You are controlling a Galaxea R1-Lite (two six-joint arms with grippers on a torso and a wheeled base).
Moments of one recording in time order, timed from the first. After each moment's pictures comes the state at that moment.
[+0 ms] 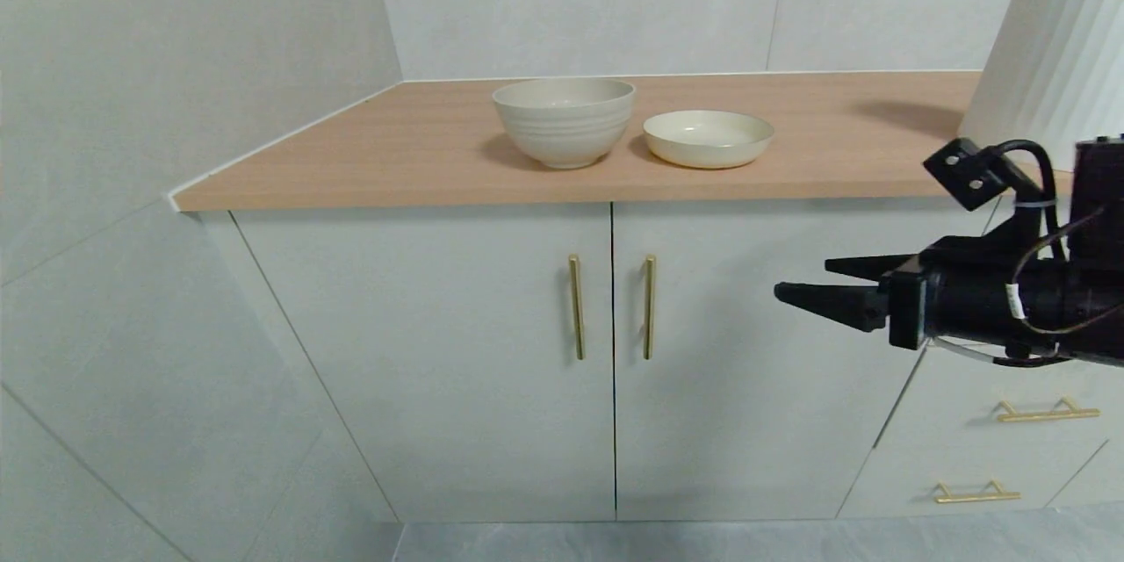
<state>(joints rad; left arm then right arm) 0.00 0.00 0.00 0.00 0.00 0.00 0.36 1.49 -0.84 -0.37 0.39 0.03</state>
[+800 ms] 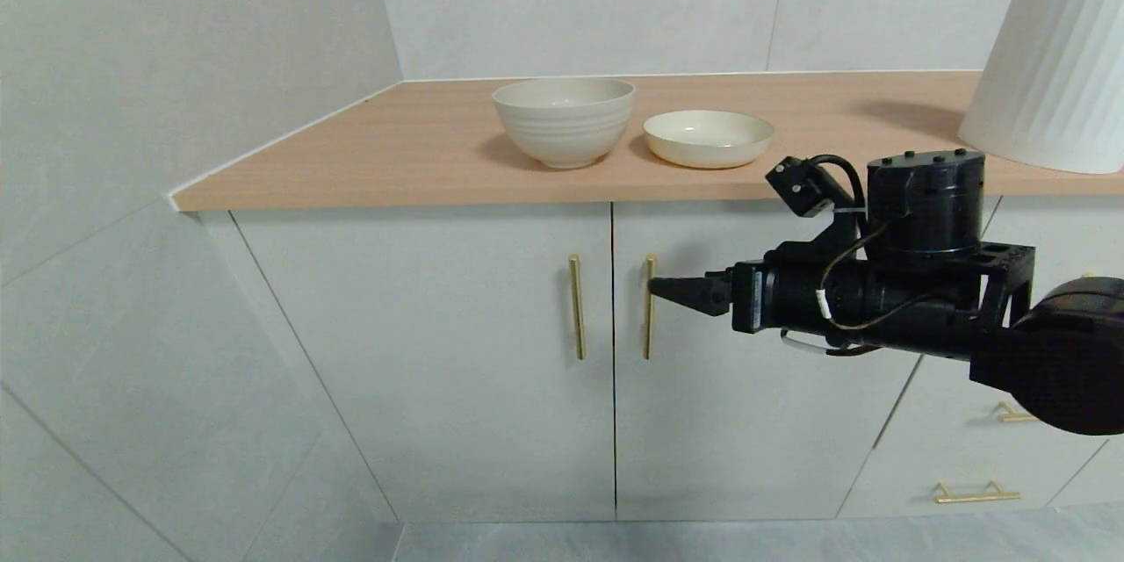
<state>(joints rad) 0.00 0.00 0.00 0.00 0.00 0.00 0.56 1.76 -0.98 -0.54 0.29 0.26</state>
